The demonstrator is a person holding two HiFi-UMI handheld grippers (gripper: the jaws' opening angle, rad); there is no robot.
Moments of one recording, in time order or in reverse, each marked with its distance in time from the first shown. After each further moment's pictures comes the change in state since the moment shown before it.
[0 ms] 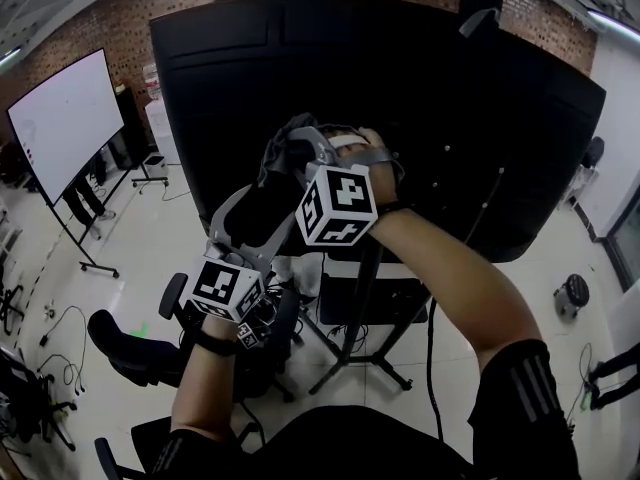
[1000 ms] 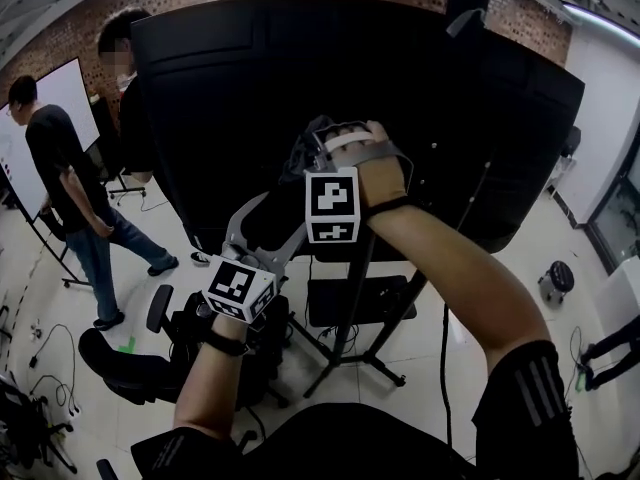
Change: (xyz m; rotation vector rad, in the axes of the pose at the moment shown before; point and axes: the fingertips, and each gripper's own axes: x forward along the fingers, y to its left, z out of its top) left arm 0.027 -0.027 -0.028 -0.077 0.001 -0.135; right arm 0.006 0.006 -0.081 -0.365 0.438 0.044
